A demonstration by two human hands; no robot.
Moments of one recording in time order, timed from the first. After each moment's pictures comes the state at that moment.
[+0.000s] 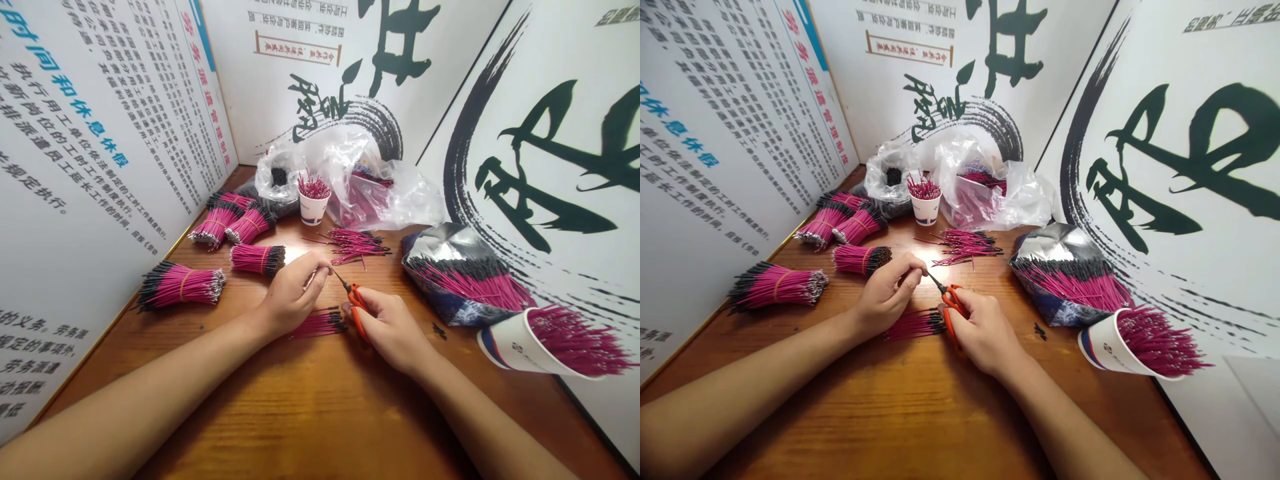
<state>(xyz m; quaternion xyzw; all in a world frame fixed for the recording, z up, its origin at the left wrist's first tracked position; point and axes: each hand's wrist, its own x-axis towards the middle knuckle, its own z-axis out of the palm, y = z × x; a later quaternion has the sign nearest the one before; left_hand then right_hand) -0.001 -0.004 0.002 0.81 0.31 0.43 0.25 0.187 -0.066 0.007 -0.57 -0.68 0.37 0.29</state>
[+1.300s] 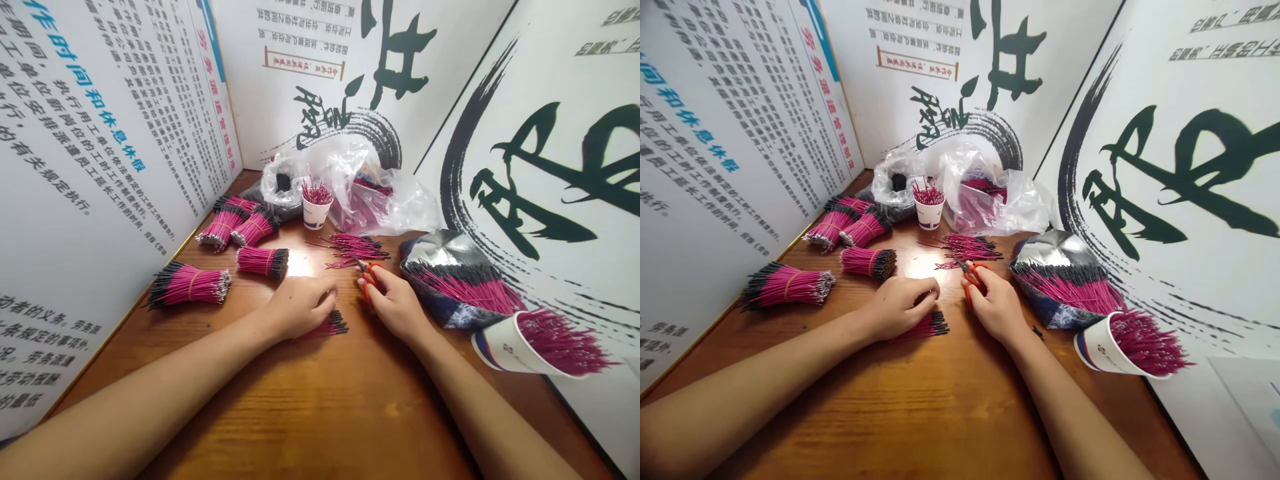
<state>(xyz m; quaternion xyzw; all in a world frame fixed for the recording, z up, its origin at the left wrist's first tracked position) -0.002 -0.008 0.002 0.89 0.38 0.18 0.17 0.212 -0.035 -0.001 -0.61 -0.71 0.19 0.30</state>
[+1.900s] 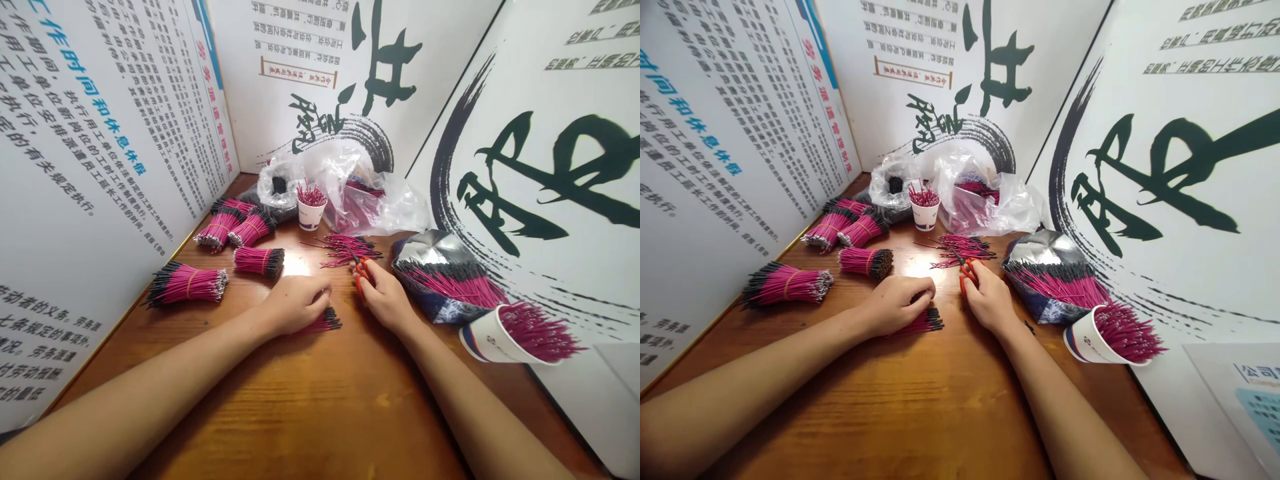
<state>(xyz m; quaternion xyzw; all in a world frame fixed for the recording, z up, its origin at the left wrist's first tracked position) -0.002 -0.008 0.002 0.89 0.37 0.17 0.20 0.210 -0.029 -0.004 -0.62 -0.71 0.17 0.29</state>
